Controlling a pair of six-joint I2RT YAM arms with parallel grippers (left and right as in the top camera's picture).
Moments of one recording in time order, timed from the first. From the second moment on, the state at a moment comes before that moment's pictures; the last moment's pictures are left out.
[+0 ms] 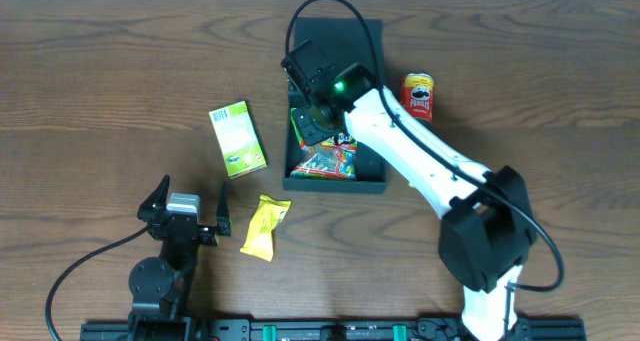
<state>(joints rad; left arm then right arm) -0.08 0.01 0.02 -0.10 0.04 0.07 0.67 2.04 1.76 -0.97 0.07 0.22</state>
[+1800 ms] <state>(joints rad) -0.08 0.01 0.02 -0.10 0.04 0.07 0.66 2.04 1.55 -0.86 -0.09 0.31</state>
